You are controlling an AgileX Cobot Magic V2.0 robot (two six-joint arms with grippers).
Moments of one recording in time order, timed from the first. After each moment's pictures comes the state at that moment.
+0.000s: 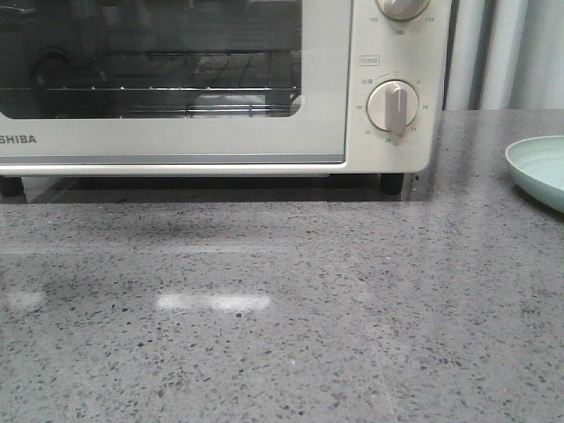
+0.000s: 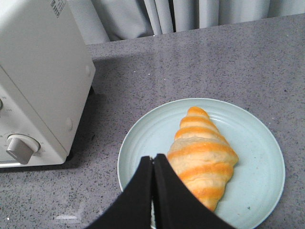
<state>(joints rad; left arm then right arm) -0.57 1.14 -0.89 -0.22 0.15 0.18 0.04 0.52 -0.65 0.05 0.60 0.09</state>
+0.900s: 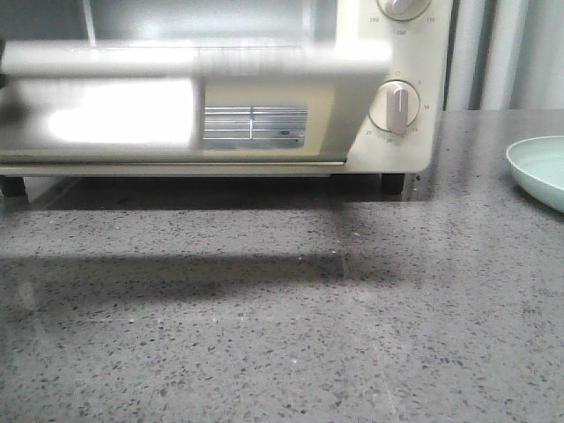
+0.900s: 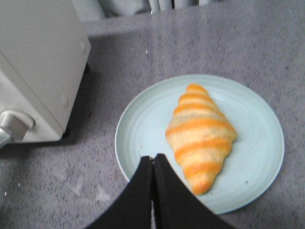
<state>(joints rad) -0.77 0.62 -0.42 -0.64 0.20 0.17 0.04 0.52 -0.65 0.05 0.70 0.08</state>
